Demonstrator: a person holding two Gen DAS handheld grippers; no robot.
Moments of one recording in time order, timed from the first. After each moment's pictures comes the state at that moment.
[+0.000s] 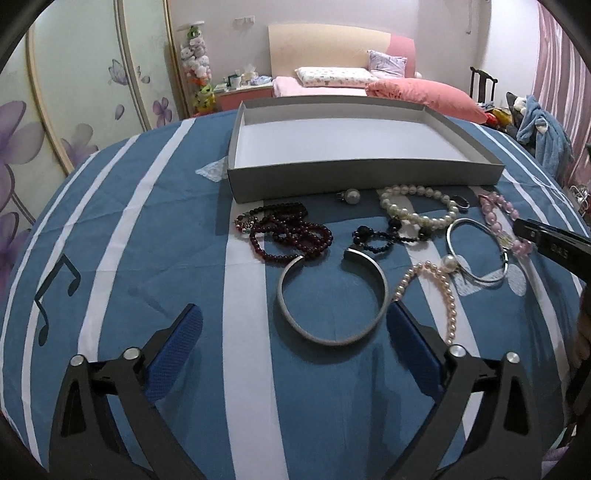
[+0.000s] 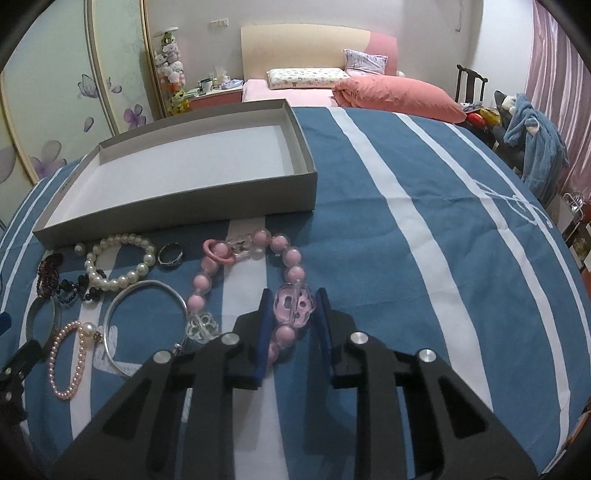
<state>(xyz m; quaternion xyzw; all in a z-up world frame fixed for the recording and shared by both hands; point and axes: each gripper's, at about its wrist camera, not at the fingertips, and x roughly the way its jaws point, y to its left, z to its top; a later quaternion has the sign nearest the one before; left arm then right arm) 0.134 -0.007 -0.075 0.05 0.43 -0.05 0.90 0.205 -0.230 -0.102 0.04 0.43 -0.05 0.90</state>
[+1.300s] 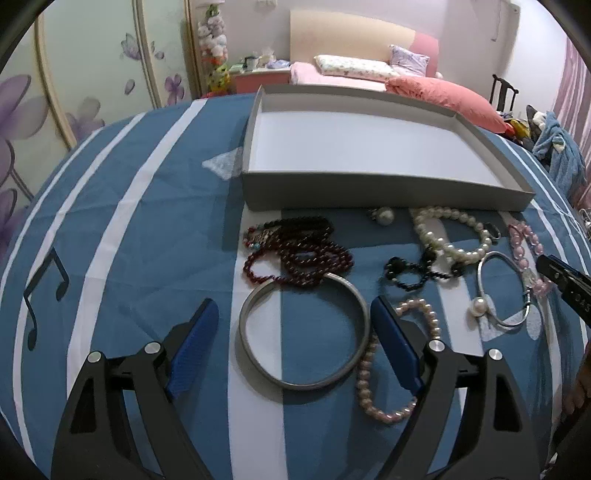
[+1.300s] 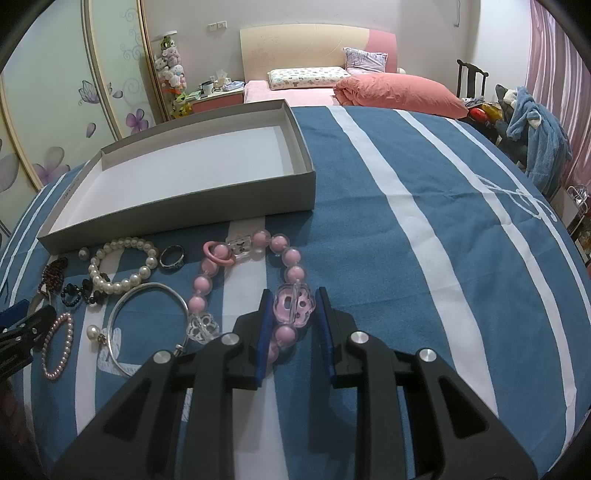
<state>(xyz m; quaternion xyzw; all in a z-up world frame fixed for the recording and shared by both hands) 0.167 0.004 -0.079 0.02 0.45 -0.02 0.89 0.212 -0.241 -0.101 0.05 0.43 -0.05 0.90</state>
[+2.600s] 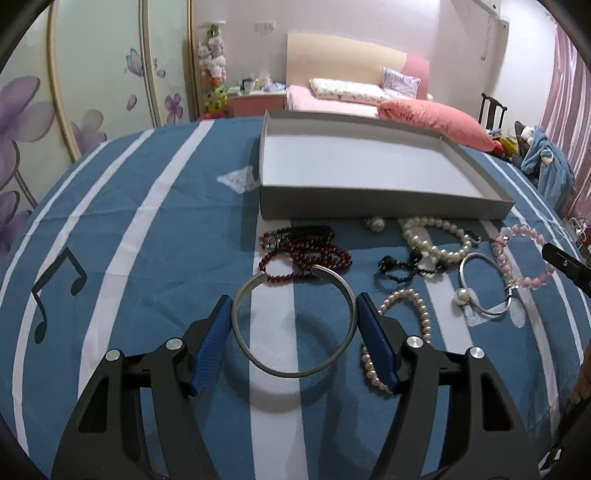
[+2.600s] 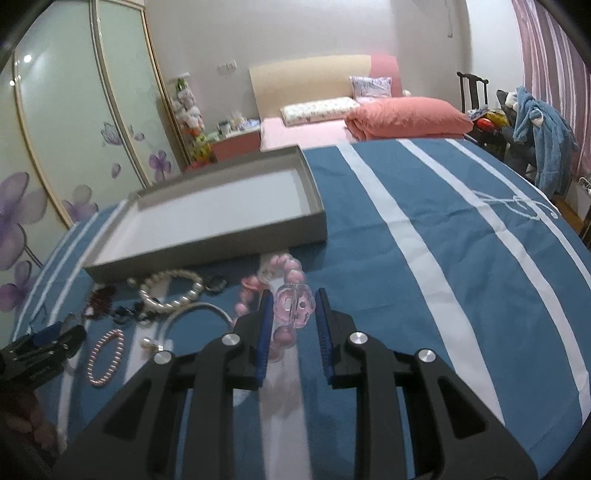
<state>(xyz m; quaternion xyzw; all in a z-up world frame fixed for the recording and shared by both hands) 0.136 0.016 -0.064 0.00 0.40 -0.04 0.91 0.172 -0.247 -0.069 0.11 0.35 -0.01 0.93</state>
